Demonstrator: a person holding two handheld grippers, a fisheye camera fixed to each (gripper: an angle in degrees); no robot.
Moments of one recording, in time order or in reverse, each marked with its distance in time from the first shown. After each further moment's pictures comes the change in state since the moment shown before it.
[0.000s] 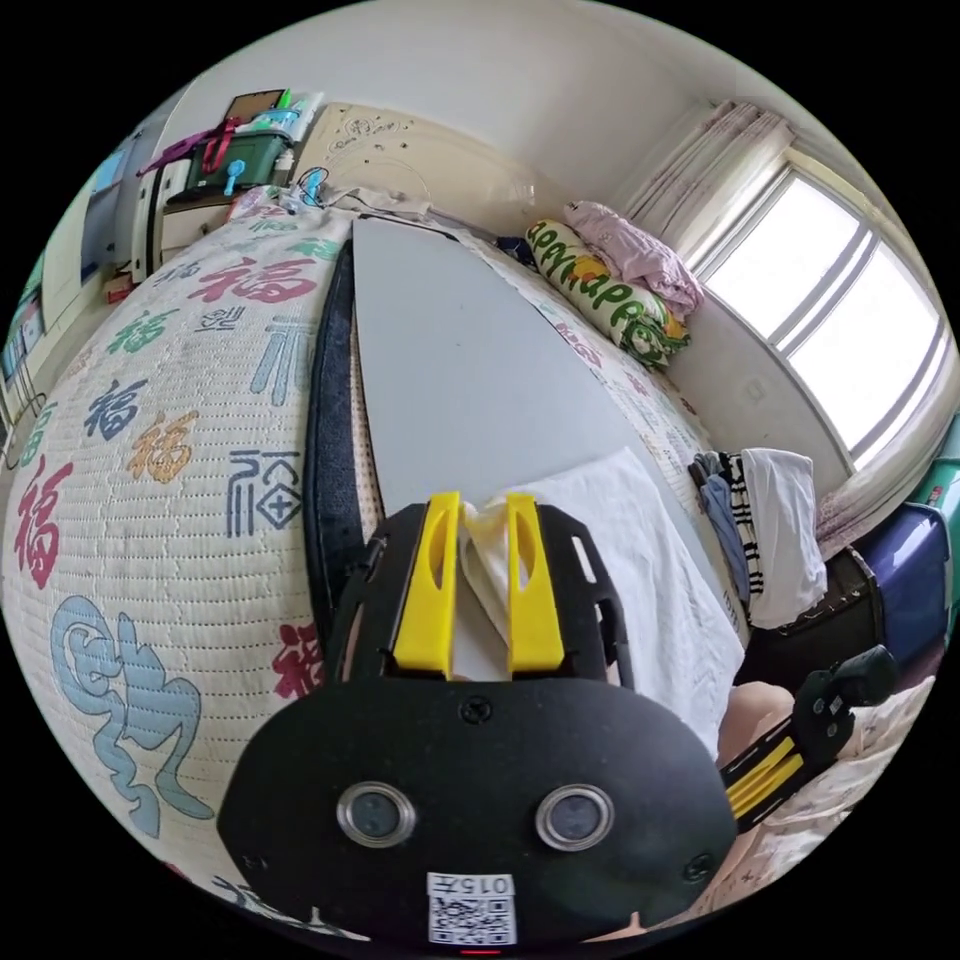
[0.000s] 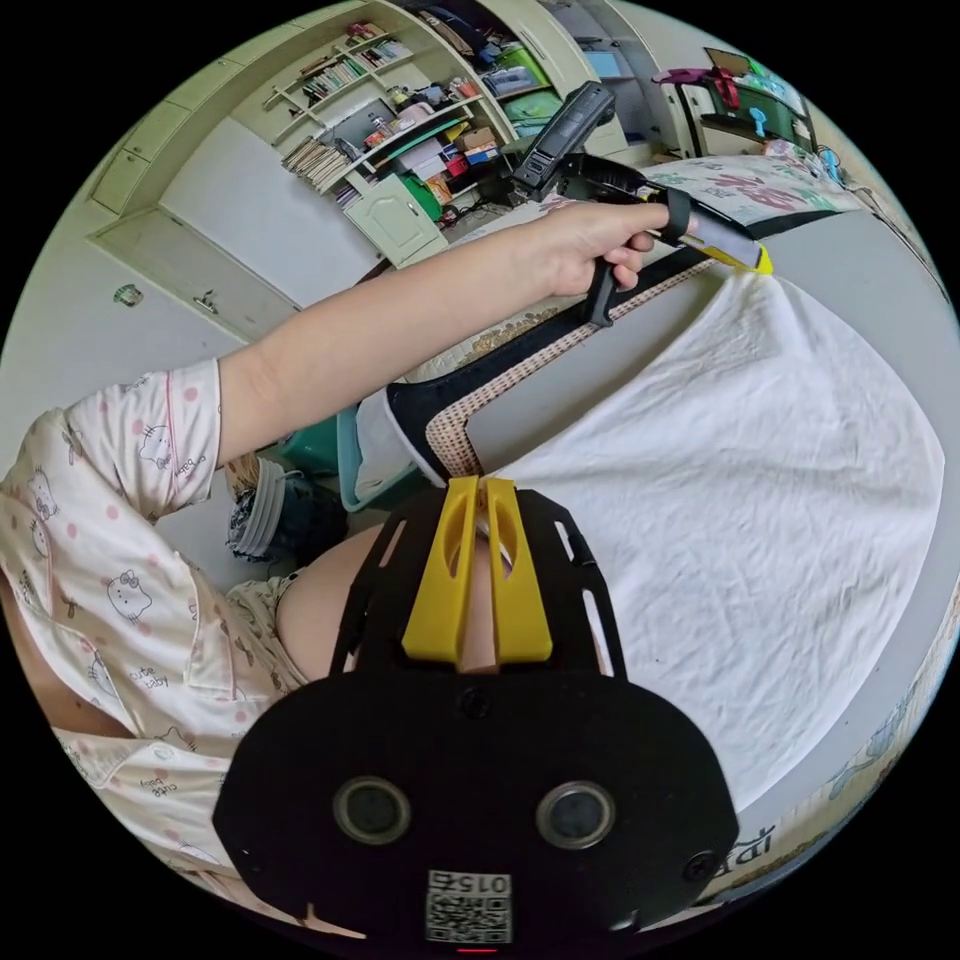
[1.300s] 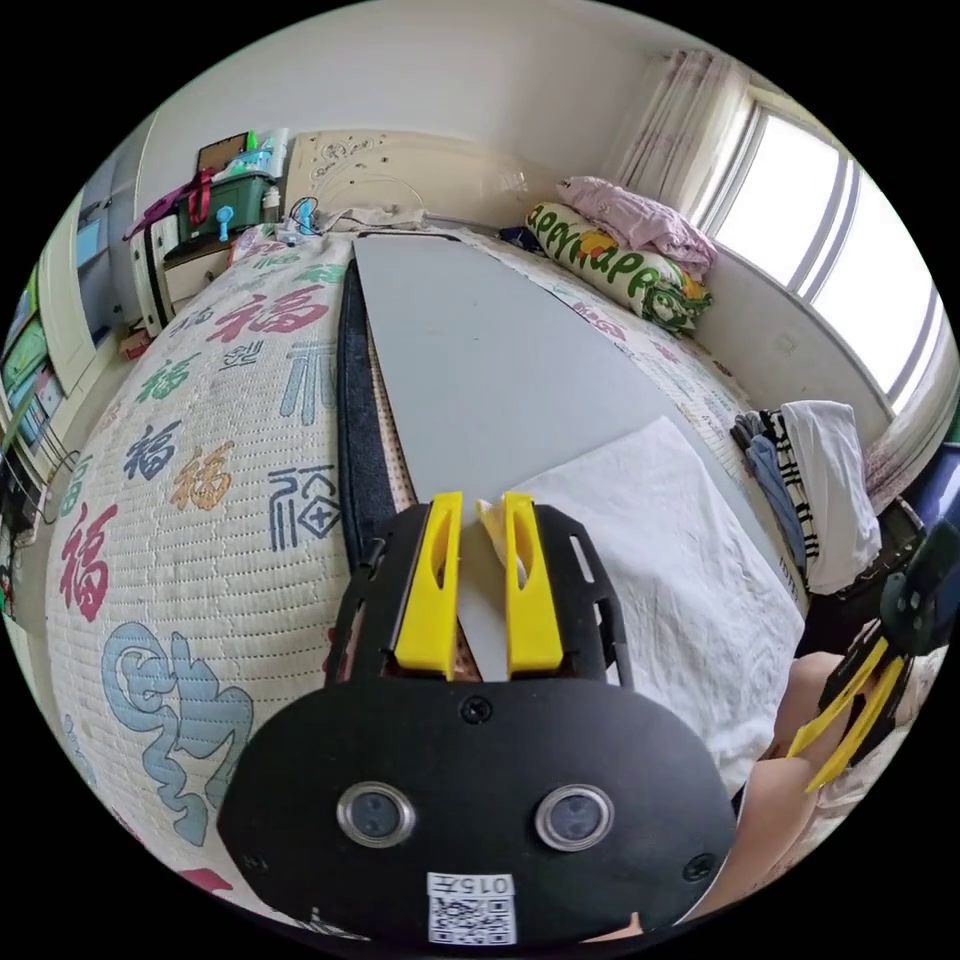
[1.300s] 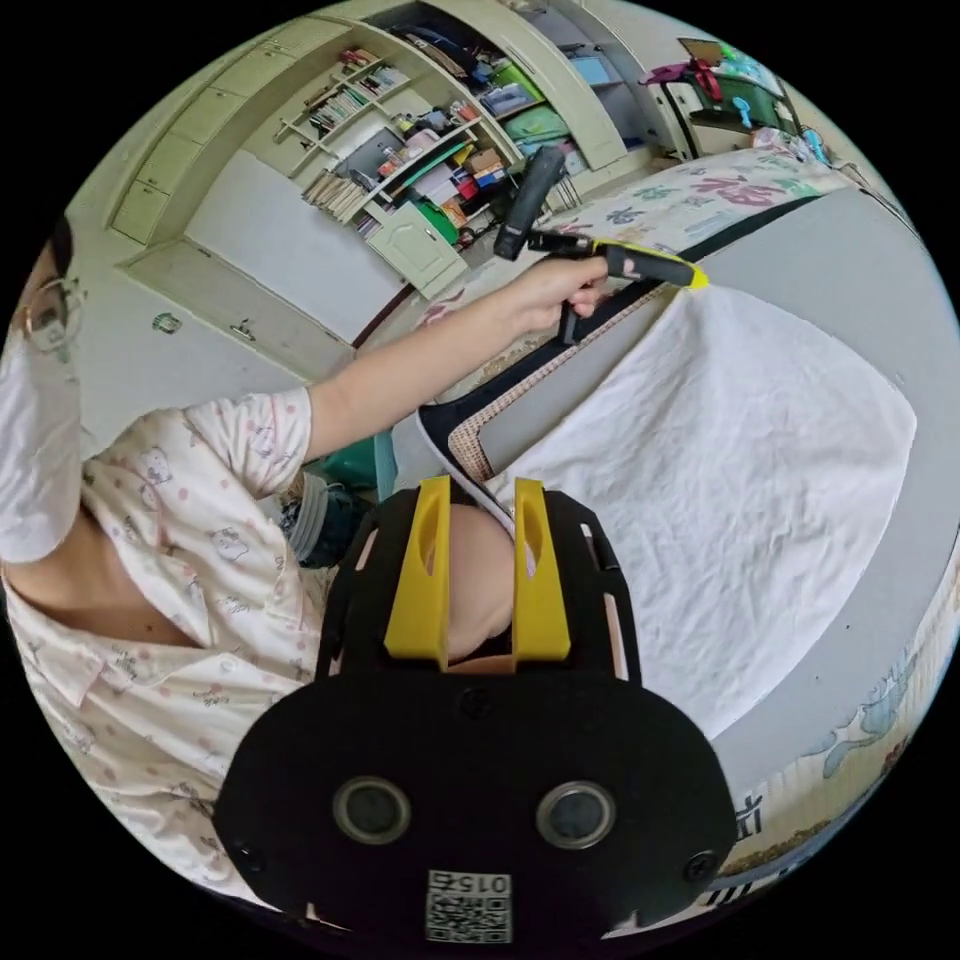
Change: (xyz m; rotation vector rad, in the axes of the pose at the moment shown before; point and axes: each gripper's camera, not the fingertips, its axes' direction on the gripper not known) left arm 0.034 0.067 0.081 0.015 -0.082 0.067; right arm -0.142 -0.091 -0.163 0.097 -0.078 0.046
